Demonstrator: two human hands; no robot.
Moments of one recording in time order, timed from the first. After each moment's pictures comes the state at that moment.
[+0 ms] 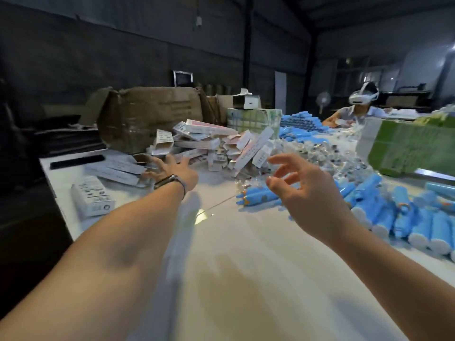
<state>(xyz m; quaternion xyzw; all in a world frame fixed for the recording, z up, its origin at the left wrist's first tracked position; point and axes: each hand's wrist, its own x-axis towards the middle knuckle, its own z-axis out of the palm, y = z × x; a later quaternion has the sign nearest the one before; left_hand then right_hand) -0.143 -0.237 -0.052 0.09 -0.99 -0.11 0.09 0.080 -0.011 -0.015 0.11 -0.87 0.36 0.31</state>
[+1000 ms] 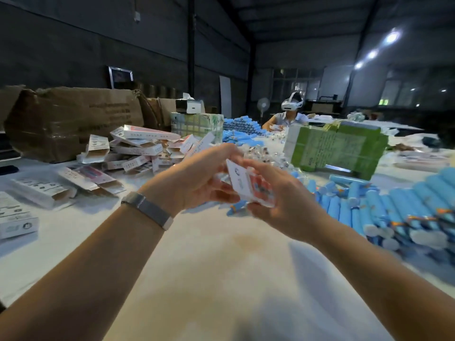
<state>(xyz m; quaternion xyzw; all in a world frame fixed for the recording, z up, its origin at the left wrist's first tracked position) 0.061 -0.118 0.039 -0.25 -0.68 -0.65 -0.23 0.137 0.054 -0.007 0.12 -0.93 0.19 0.29</state>
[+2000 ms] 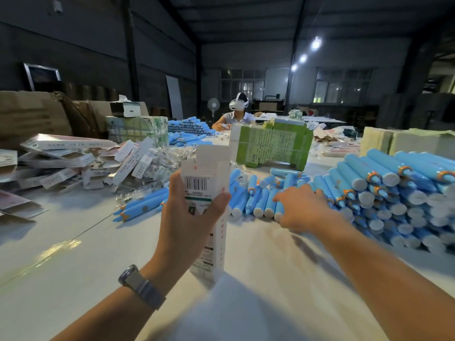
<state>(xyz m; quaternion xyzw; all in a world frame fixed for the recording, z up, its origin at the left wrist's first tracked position) 0.111 -0.043 -0.043 -0.37 -0.63 -0.66 0.18 0.179 0.182 -0.021 -0.27 -0.96 -0.09 0.04</state>
